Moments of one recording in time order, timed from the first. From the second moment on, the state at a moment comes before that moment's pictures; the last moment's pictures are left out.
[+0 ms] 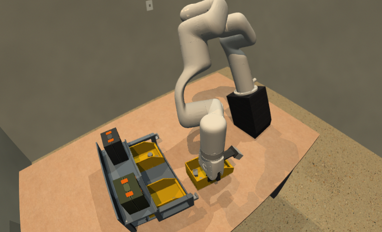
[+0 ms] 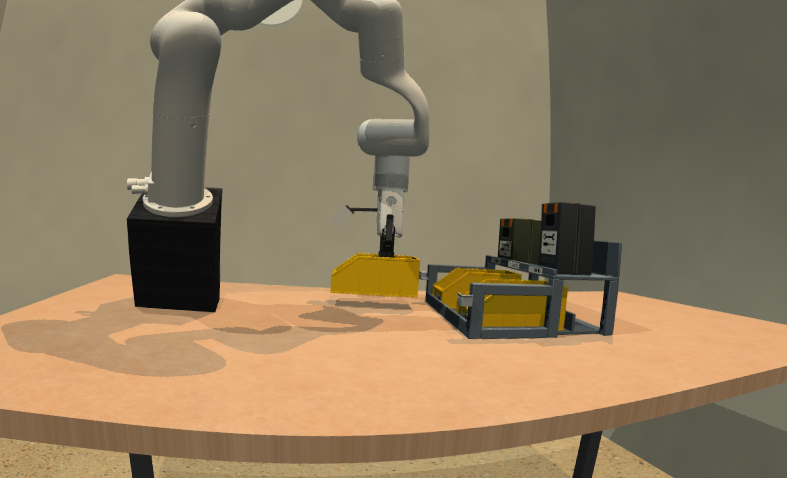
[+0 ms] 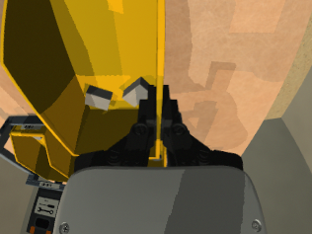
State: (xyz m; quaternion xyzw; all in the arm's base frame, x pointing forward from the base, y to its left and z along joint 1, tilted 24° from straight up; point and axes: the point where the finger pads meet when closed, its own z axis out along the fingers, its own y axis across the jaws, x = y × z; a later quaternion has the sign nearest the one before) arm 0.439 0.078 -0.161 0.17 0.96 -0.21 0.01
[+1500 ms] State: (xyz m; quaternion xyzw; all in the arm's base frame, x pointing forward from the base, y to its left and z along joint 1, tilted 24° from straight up) arm 0.440 0.084 -0.148 0.17 0.96 -0.21 0.01
